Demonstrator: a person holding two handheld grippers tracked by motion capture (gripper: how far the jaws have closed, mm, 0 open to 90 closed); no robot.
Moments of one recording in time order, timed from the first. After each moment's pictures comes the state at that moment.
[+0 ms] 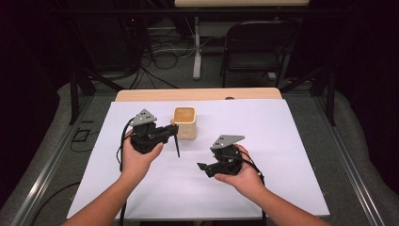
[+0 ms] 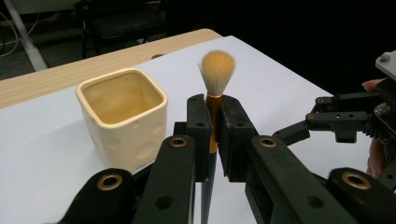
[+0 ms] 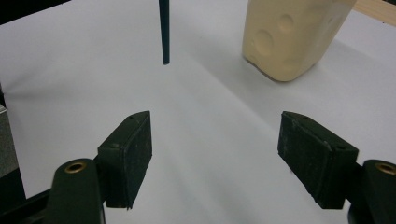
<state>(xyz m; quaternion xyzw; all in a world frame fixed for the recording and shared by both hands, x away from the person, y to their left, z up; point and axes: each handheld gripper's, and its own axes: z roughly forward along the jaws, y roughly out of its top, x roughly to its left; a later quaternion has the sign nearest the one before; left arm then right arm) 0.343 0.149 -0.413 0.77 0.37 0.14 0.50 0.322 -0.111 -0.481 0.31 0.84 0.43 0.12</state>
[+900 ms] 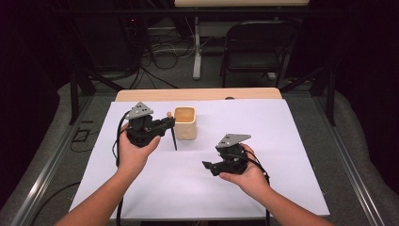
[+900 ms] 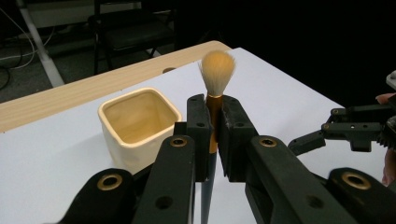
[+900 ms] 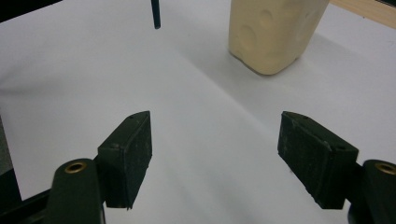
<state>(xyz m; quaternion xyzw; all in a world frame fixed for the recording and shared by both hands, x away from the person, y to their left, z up) 0.351 0.155 -0.394 0.76 0.38 0.16 0.51 0.322 -0.125 -0.478 0.32 0.84 0.42 0.13</state>
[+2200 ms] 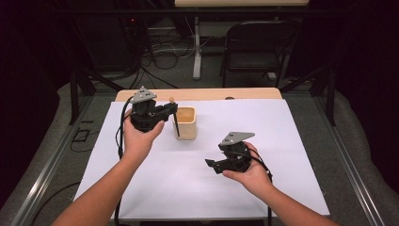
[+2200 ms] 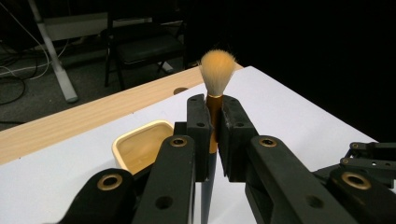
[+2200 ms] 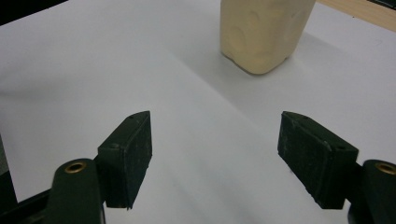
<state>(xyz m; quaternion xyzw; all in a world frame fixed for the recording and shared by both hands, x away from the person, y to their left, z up) 0.377 0.142 -0.372 0.75 0.38 0.18 0.51 0.326 -0.133 -0.476 0.33 0.83 0.43 0.13</state>
